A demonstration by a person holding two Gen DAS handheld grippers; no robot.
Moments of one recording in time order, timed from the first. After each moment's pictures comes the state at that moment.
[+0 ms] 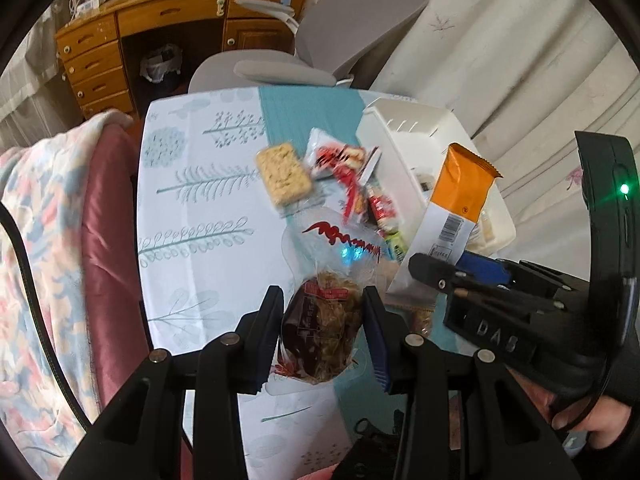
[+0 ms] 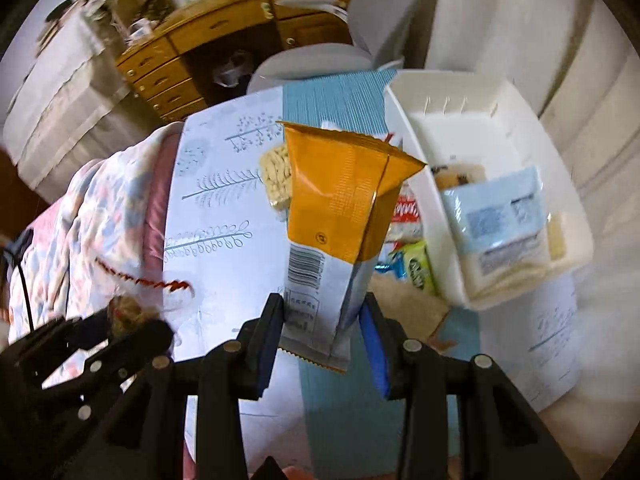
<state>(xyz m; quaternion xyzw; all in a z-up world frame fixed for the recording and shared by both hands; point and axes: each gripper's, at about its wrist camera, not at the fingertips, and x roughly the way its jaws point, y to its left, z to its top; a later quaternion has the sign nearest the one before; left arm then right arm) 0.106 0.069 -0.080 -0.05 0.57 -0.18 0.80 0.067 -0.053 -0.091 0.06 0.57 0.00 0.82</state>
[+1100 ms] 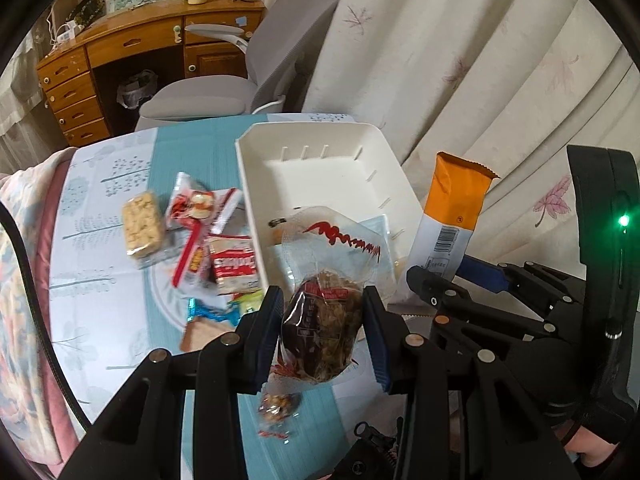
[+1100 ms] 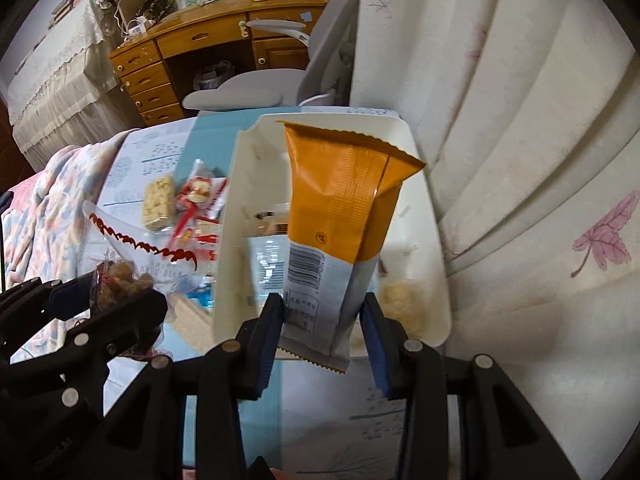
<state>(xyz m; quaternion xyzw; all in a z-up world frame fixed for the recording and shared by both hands) 0.133 -0.158 -0.066 -0.05 0.53 -0.17 0.83 0.067 -0.263 -0.064 -0.03 0.55 0.00 0.83</state>
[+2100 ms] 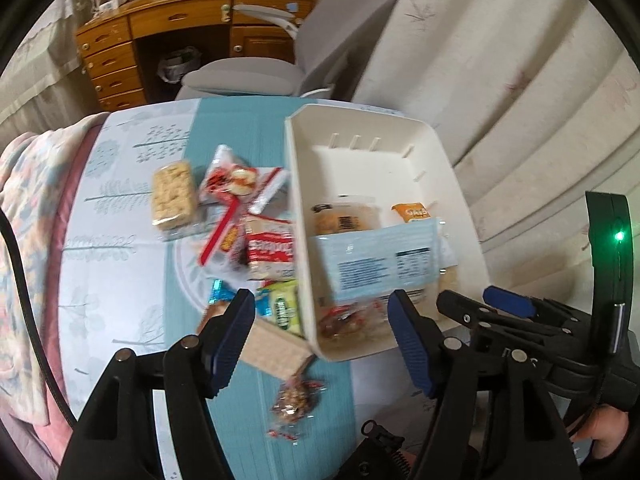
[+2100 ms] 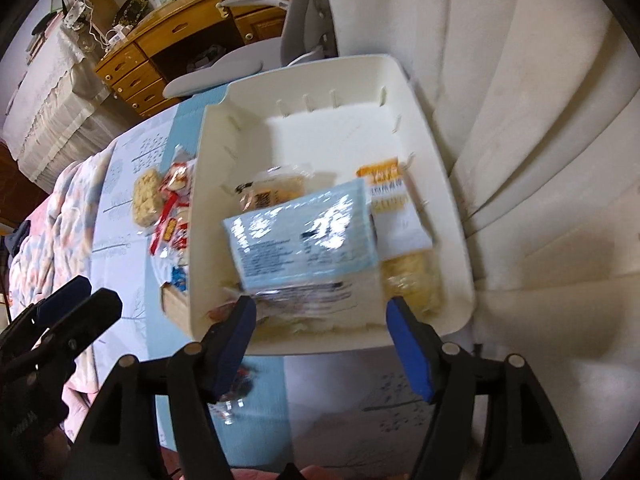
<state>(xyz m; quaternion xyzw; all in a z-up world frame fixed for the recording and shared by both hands) 0.139 -0.128 -0.091 -0.08 0.55 -0.09 0.82 0.077 -0.292 -0.115 0.07 0.61 0.02 0.79</state>
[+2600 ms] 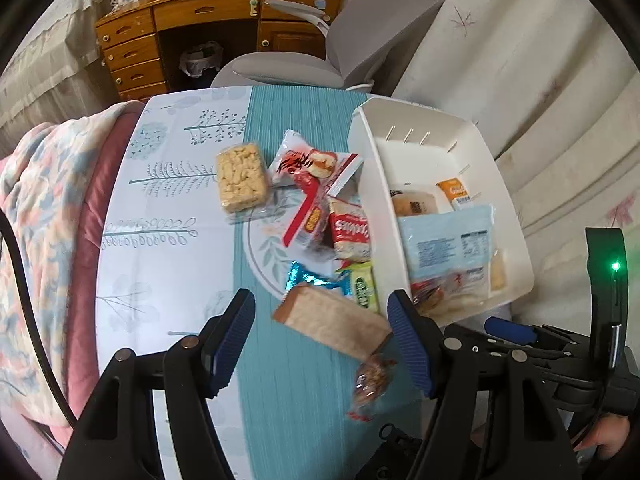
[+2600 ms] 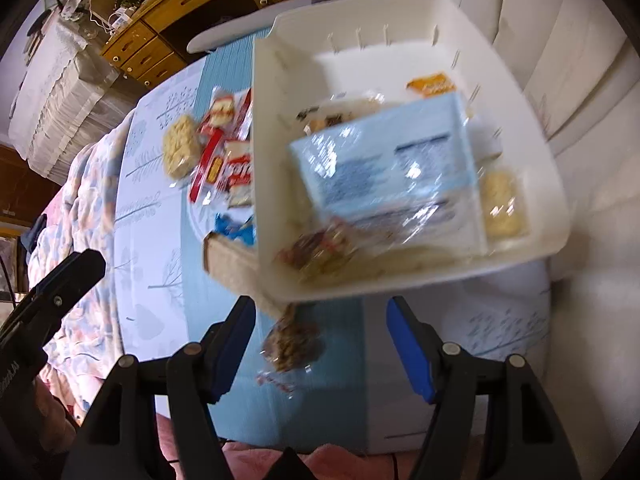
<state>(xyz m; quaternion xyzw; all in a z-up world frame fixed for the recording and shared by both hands) 0.125 -0.046 -0.105 -0.07 0.56 -0.08 0.82 0.046 -0.225 -0.151 0.12 0.65 0.04 0.75</state>
